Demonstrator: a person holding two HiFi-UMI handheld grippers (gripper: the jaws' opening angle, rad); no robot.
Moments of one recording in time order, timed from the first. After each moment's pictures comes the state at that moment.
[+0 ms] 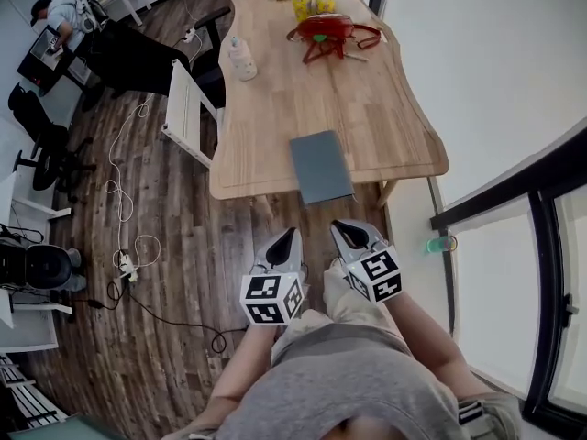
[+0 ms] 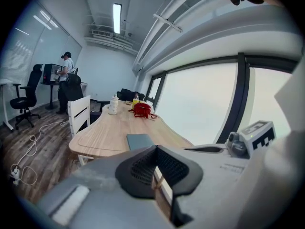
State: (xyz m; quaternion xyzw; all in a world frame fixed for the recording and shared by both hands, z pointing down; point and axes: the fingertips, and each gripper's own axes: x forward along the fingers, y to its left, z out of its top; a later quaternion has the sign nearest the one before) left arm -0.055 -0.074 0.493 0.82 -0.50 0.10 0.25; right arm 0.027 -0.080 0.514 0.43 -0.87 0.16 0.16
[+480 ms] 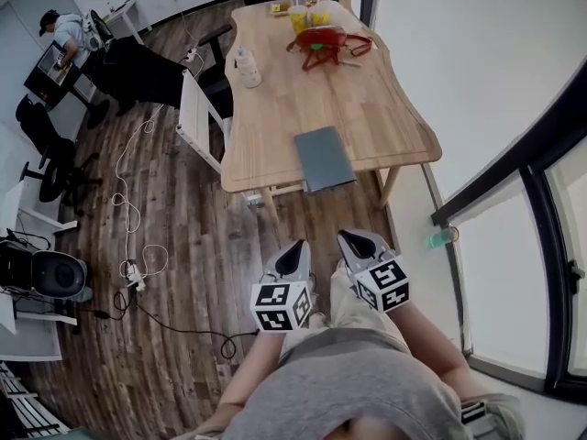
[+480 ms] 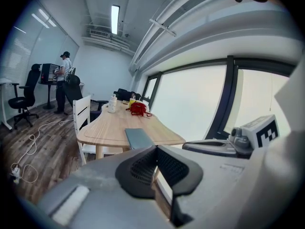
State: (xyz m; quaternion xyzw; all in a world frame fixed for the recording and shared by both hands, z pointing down) left arm -0.070 0.016 0.487 0.84 -0.48 0.10 0.25; right arm 0.010 0.011 0.489 0.46 -0.87 0.15 0.13
